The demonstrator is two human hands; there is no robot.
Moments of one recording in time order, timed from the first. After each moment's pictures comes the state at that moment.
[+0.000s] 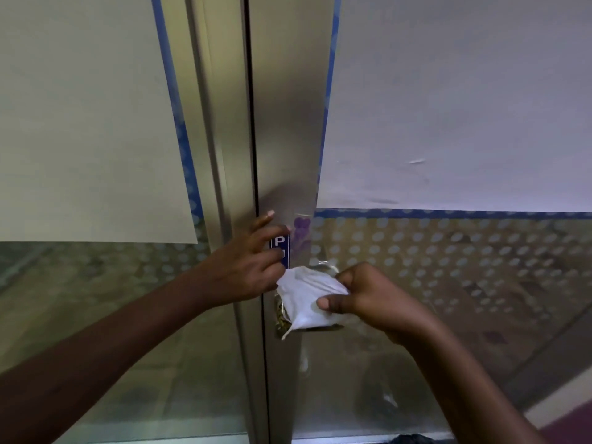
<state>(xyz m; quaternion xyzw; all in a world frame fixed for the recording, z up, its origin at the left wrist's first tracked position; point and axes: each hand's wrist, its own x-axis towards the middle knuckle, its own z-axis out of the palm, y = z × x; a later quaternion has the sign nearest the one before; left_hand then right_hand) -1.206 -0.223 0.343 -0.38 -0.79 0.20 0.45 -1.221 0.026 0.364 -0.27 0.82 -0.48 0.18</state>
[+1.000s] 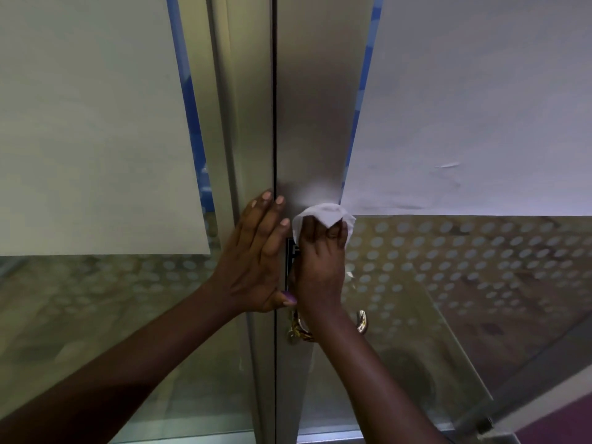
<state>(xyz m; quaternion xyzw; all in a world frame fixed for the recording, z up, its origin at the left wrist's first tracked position) -1.228 -0.232 0.331 -0.28 -0.83 -0.06 0.48 -1.271 -0.110 0.300 -0.29 0.77 -0.34 -0.47</state>
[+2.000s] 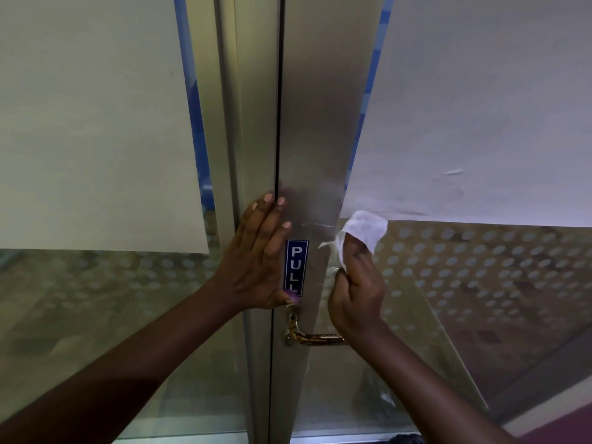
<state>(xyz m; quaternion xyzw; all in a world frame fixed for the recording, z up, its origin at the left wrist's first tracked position) -1.242 -0.232 0.321 -0.26 -0.81 -0.05 0.53 -1.256 -0.055 0.312 -0.32 0.68 -0.51 -0.42</state>
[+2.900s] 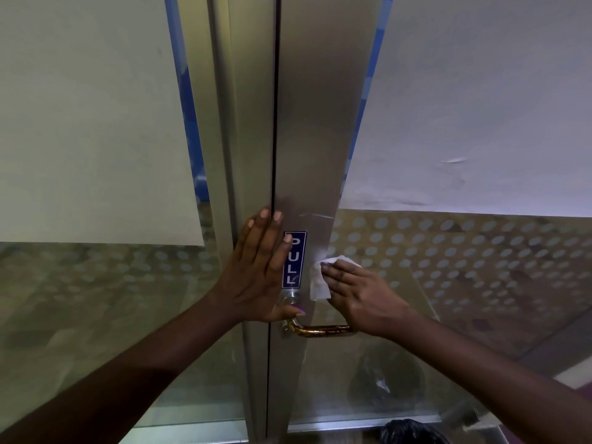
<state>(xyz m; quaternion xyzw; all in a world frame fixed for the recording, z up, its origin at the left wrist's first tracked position) -1.236 -0.231 0.281 -0.23 -0.84 0.01 0.49 -1.300 0.003 0.278 -0.60 0.74 0.05 -0.31</state>
